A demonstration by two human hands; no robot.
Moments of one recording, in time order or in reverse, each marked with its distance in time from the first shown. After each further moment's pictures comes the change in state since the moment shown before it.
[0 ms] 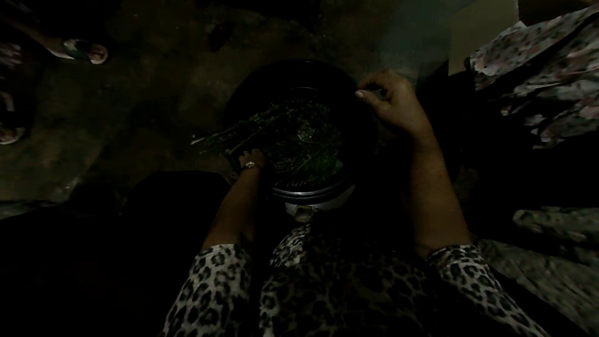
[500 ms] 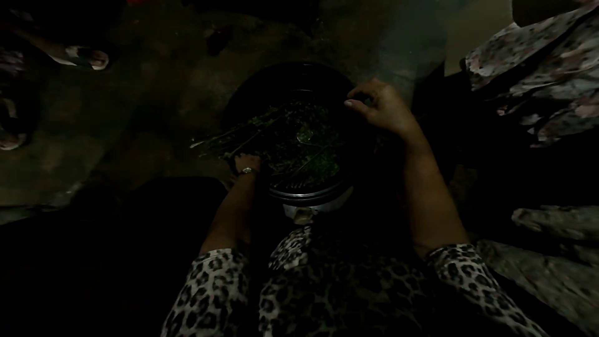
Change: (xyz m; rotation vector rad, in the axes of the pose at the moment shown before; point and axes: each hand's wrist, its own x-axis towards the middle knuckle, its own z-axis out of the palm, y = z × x) left_hand -0.015 -0.008 -0.008 0.065 0.040 0.007; right_hand 0.003 0.001 0.007 -0.039 -0.096 -0.004
